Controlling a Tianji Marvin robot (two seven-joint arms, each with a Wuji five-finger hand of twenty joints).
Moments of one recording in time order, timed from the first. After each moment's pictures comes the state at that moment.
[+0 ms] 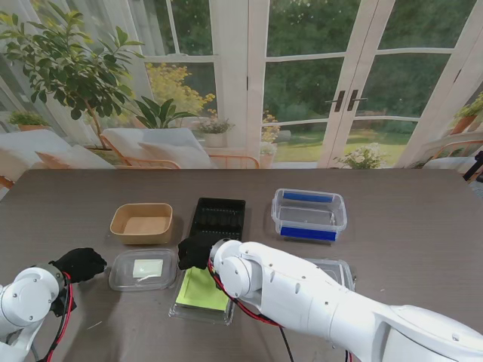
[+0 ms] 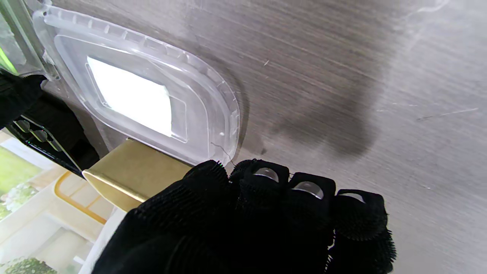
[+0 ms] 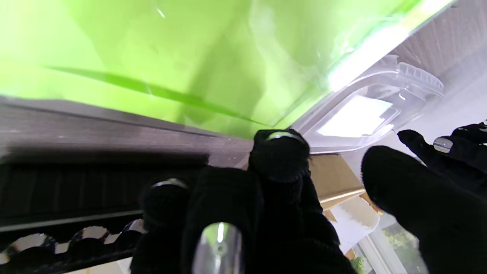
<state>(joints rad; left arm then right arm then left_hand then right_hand) 1.72 -1.02 -1.64 -1.58 0.64 0.14 -0.42 -0.83 -1.44 0.26 -1.00 -0.36 0.17 0.03 1.00 -0.23 0.56 -0.10 0.83 0.36 0.10 0.10 1.11 0.29 1.07 1.34 0.88 0.41 1.44 1.10 0.49 0.45 1.49 1.18 0.08 -0.46 1.27 -0.03 0.59 0.04 0.66 0.24 1.35 -0.12 1.09 0.88 1.31 -0.09 1.66 0.98 0.60 0.00 1.87 0.70</state>
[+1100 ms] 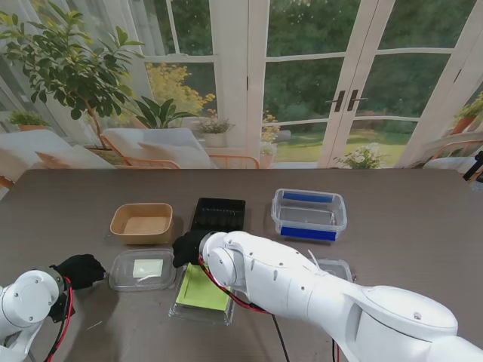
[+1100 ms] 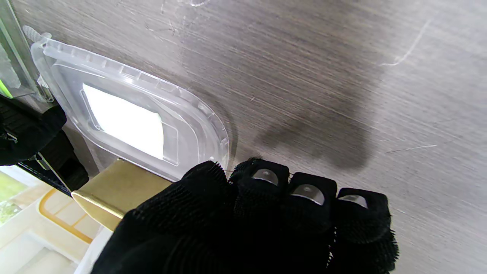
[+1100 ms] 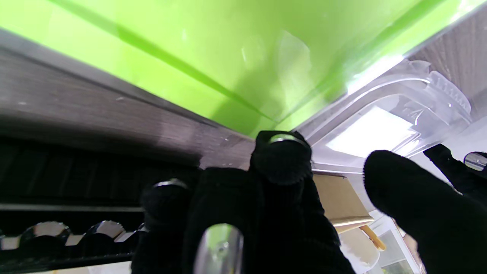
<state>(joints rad) 1.74 -1.01 -1.64 -1.60 0.65 0.19 -0.48 -0.73 -1.56 0.17 -0.80 -0.38 0.12 0.10 0.99 -0.23 0.55 -0.10 0.82 0.36 0.10 0.09 1.15 0.28 1.08 1.34 0.93 0.41 1.48 1.08 0.55 0.47 1.53 1.18 0.07 -0.40 1.23 -0.02 0.57 0.02 0.67 0.24 1.35 -0.13 1.11 0.87 1.31 -0.11 1.67 1.00 0.60 -0.02 1.87 0.70</state>
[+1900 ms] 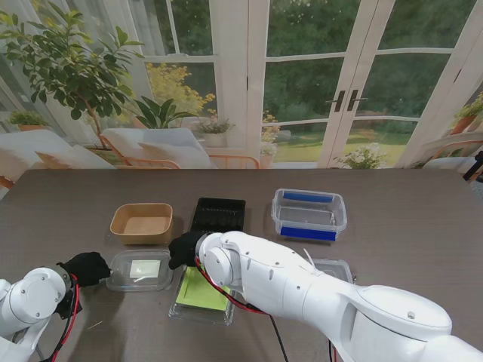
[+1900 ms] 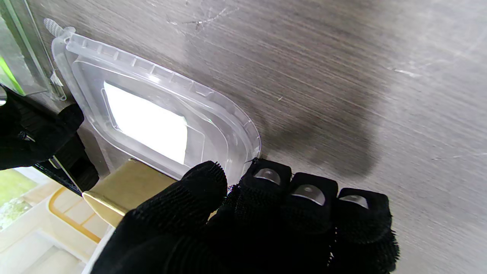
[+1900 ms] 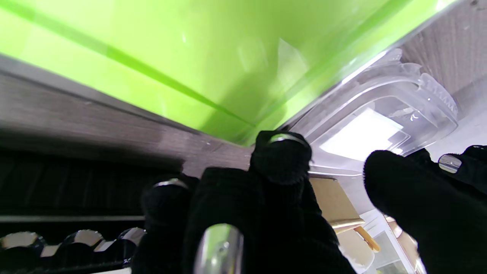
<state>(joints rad) 1.71 -1.01 -1.59 -1.57 0.61 0.19 -0.46 -0.73 -1.59 0.17 -0.78 -0.36 0.10 0.11 0.99 -0.23 0.56 -0.10 0.82 0.45 0.11 0.11 1.16 0.29 1.07 1.34 0.93 0.41 1.48 1.08 0.55 0.48 1.53 1.18 0.07 -0.40 1.22 -0.02 0.55 0.06 0.71 0.25 1.35 -0.13 1.11 0.87 1.31 -0.11 1.67 1.00 0.60 -0.03 1.87 0.70</state>
